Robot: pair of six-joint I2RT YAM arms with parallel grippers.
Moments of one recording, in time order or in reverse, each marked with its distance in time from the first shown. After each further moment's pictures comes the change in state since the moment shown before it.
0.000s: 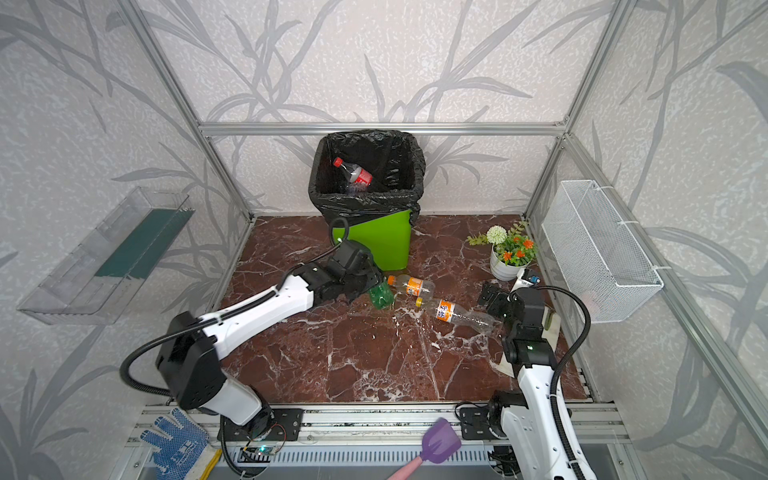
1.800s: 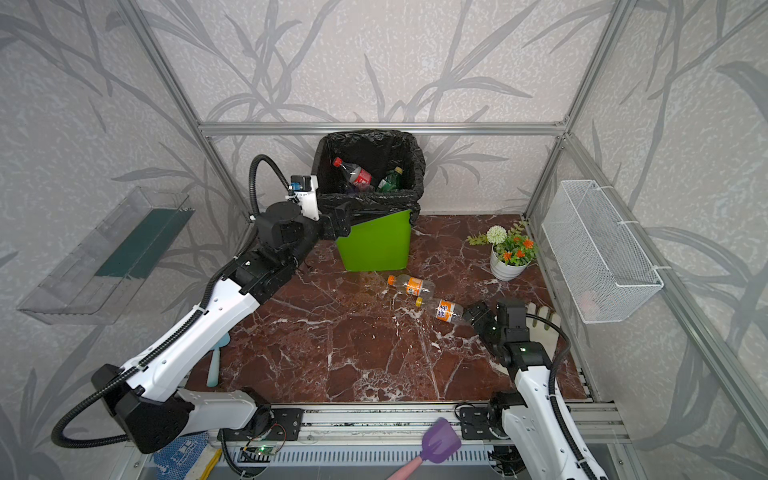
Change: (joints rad) left arm 0.157 -0.205 0.050 0.307 -0.166 0.820; right arm 0.187 0.020 -0.053 -0.325 -0.129 0.605
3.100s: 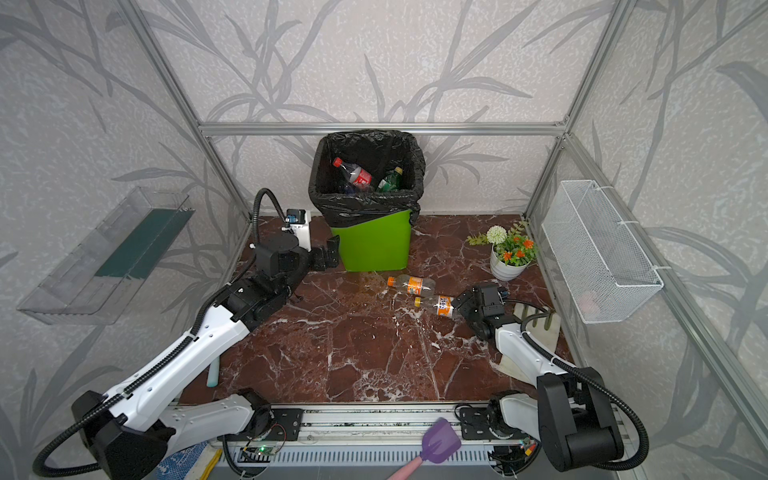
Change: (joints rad) left arm 0.000 -0.154 -0.235 -0.066 -0.072 -0.013; right arm 0.077 0.473 0.058 0.345 0.174 0.028
